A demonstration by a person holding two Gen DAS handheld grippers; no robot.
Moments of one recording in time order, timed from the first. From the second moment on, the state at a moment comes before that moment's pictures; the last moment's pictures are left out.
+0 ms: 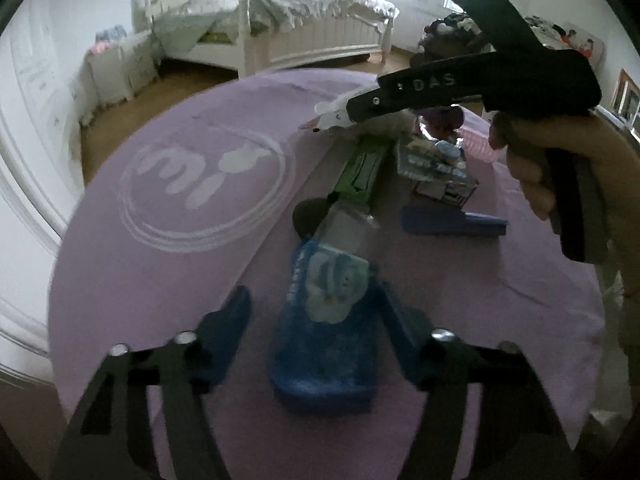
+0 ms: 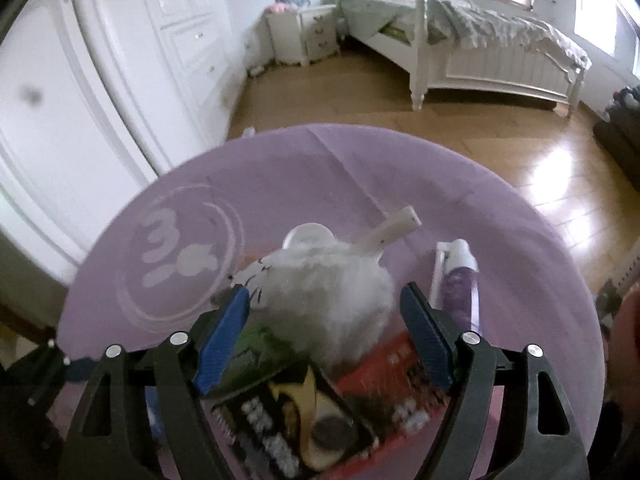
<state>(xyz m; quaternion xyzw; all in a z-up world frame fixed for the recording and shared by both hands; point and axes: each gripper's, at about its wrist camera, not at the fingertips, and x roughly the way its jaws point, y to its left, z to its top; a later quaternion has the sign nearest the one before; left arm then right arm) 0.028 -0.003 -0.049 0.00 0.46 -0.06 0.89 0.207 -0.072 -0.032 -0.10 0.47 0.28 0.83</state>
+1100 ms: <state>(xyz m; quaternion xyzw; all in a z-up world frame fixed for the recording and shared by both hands) 0.020 -0.101 0.036 -0.05 0.33 -0.19 0.92 0.018 -0.324 0.050 0.13 0.28 0.21 0.93</state>
